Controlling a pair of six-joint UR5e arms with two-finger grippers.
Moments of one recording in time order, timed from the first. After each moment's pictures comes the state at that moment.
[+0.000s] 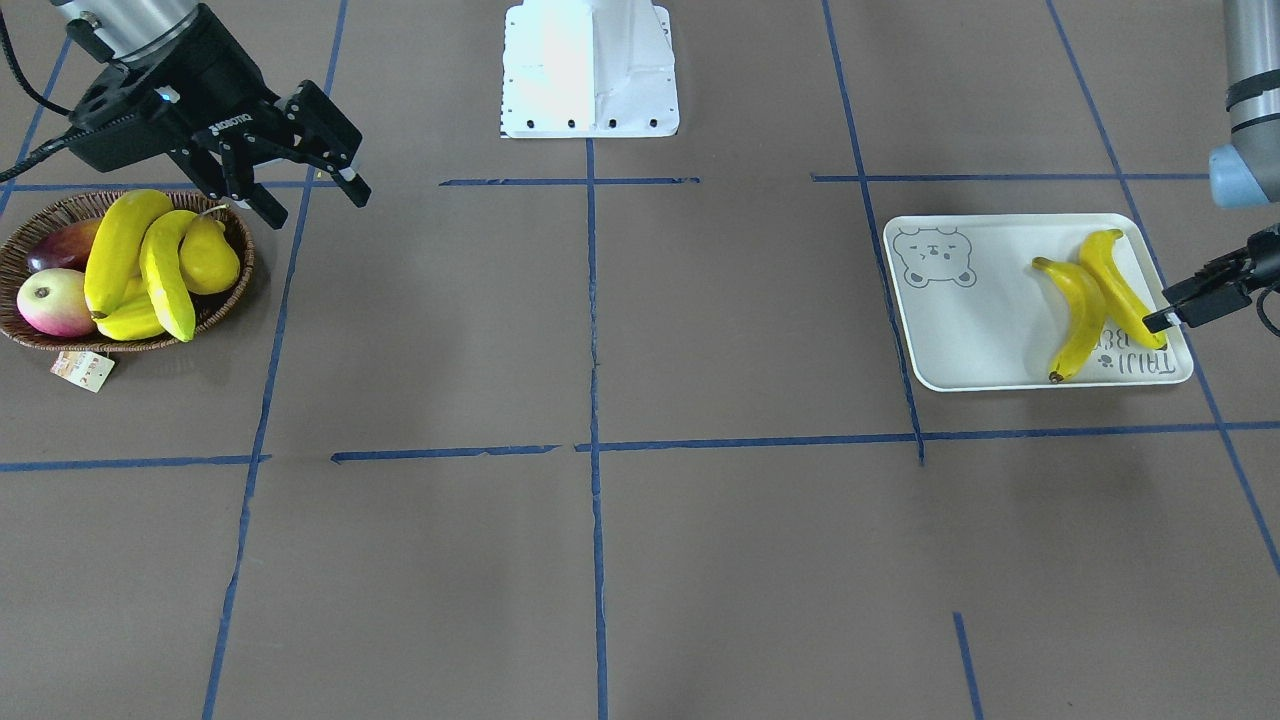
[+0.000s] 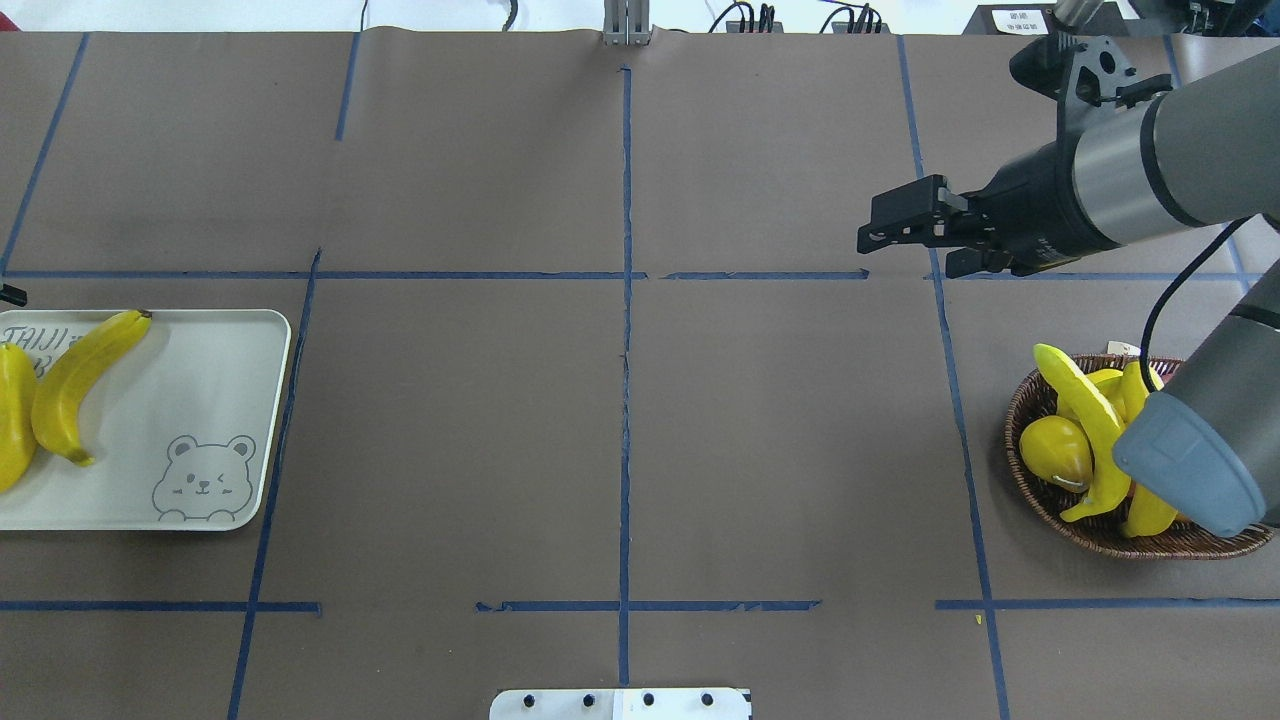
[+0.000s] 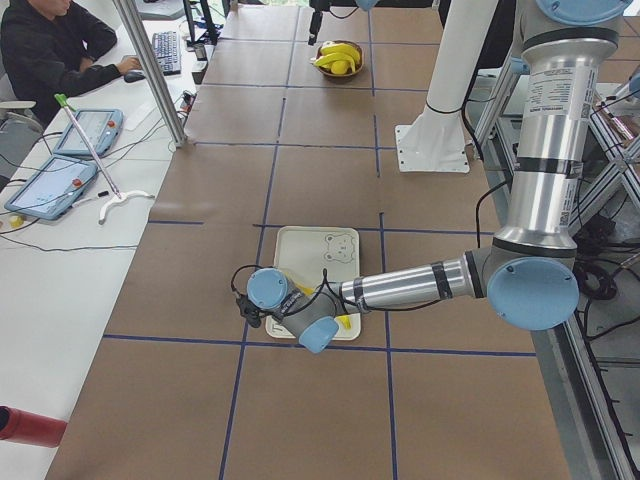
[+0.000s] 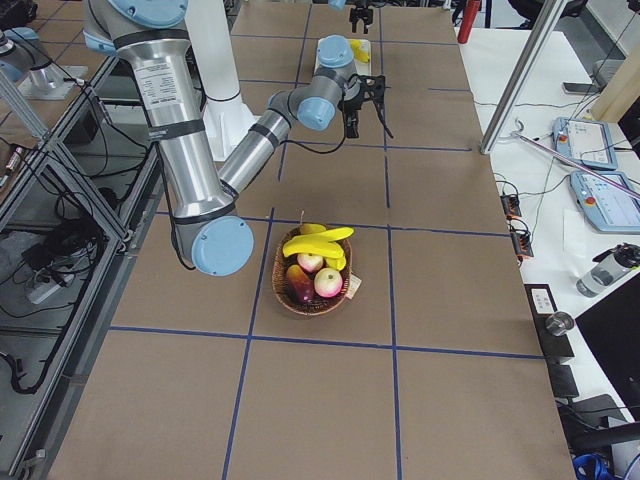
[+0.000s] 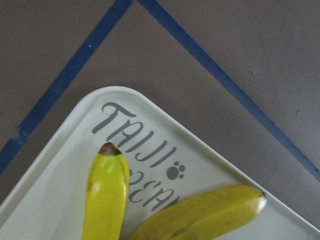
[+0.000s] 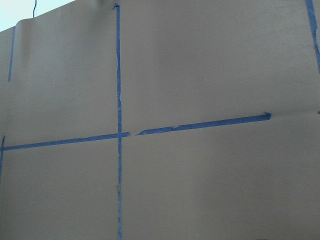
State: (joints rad) left arm -1.30 -1.62 -1.27 -2.51 -2.71 -1.31; right arm 0.88 -1.32 2.16 -1.33 2.12 1.24
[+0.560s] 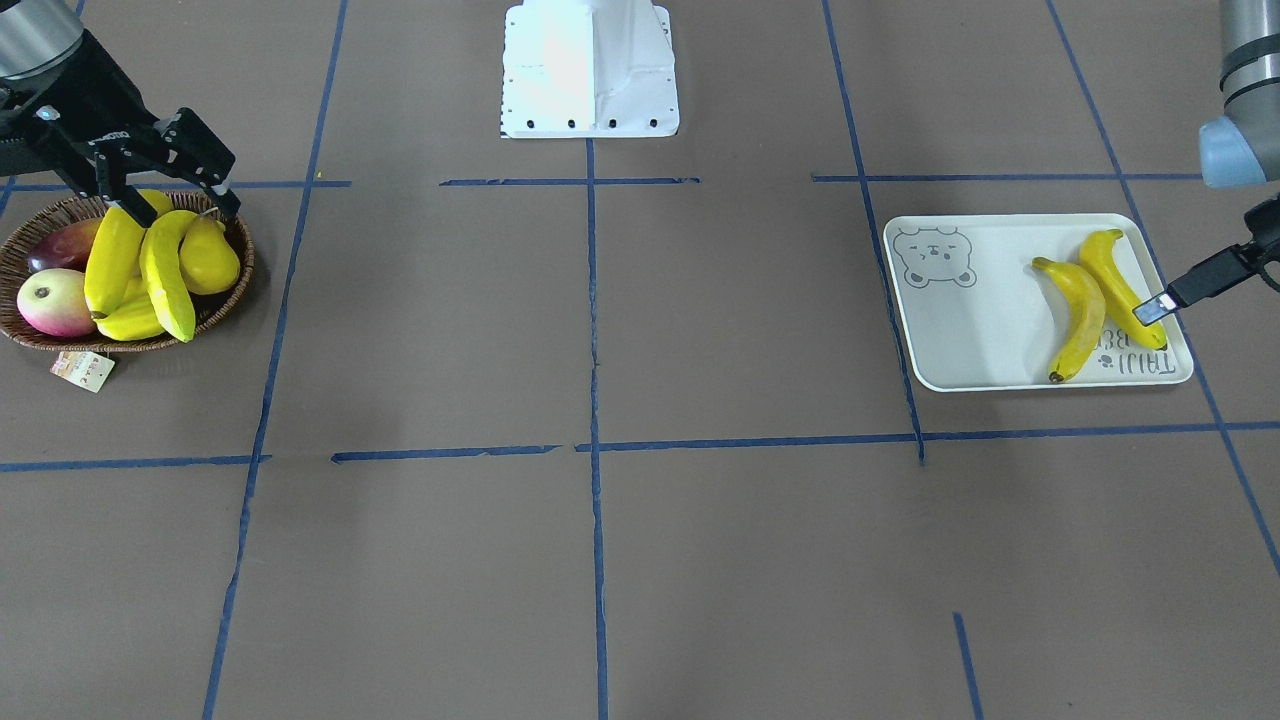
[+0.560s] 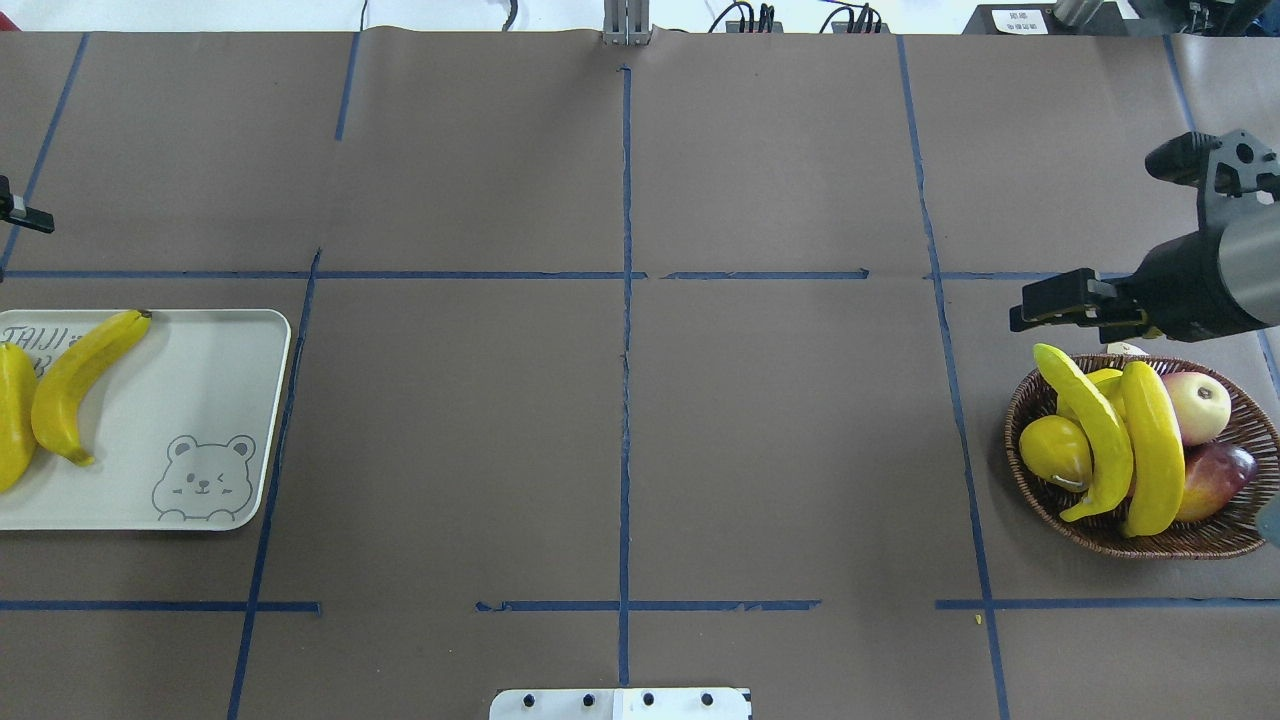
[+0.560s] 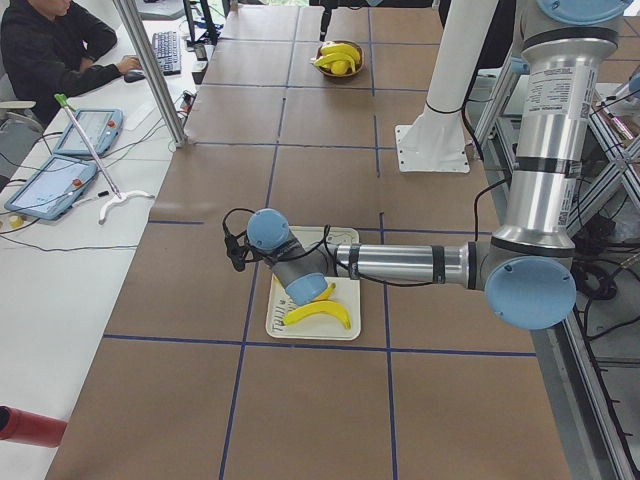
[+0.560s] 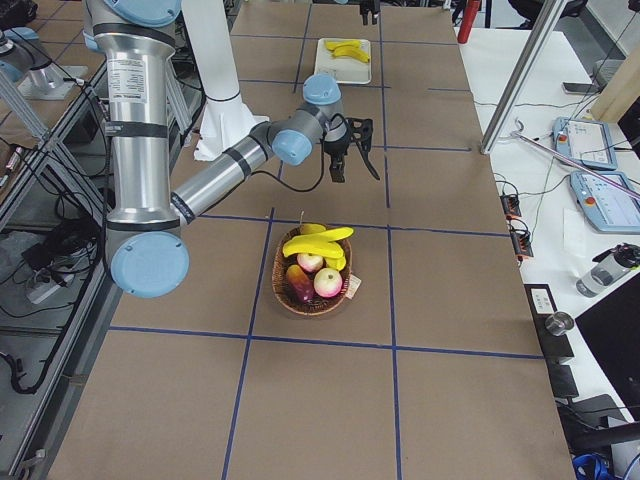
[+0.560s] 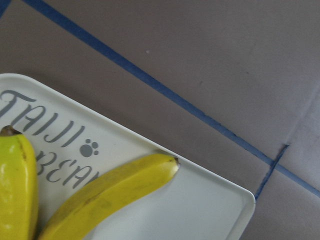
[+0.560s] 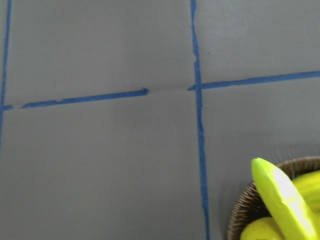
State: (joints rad) left arm -1.30 -1.63 -1.50 -2.53 -2.57 -1.34; right arm 0.91 -1.64 2.21 -1.32 2.11 1.05
